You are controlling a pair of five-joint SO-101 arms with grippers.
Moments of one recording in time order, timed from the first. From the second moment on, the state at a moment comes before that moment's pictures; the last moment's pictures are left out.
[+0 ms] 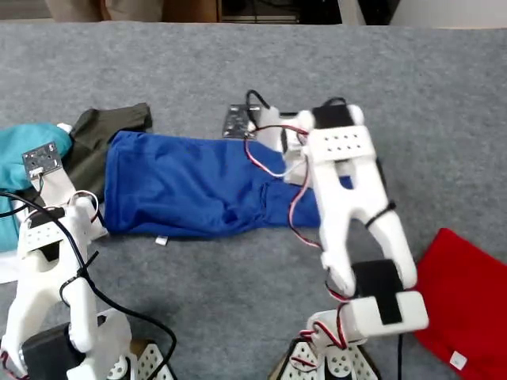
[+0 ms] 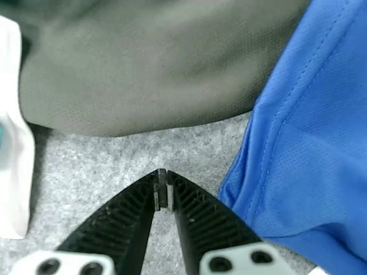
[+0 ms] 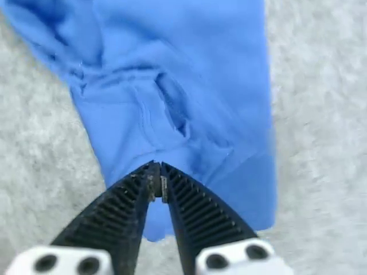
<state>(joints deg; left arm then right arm) -26.5 -24.0 60.7 37.1 -5.9 -10.6 0.6 11.8 75.4 59.9</state>
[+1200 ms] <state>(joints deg) -26.5 -24.0 60.7 37.1 -5.9 -0.1 25.8 0.3 63.3 56.1</state>
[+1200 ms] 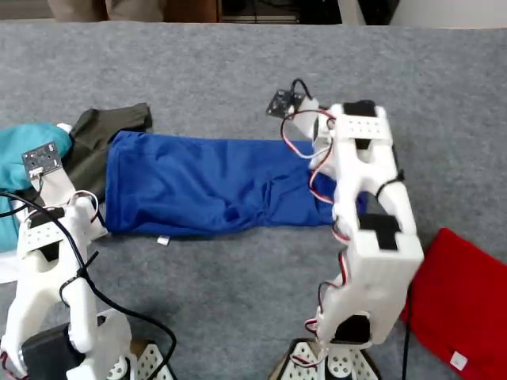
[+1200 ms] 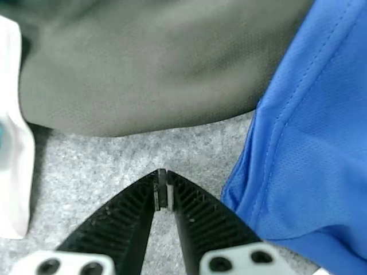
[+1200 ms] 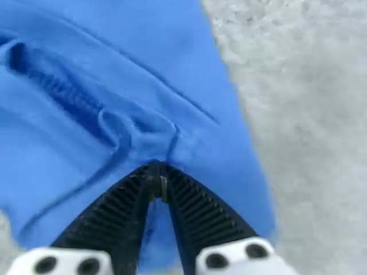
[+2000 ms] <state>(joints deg) -26.5 -24.0 60.7 37.1 -5.9 9.9 29.9 -25.2 79.3 50.3</state>
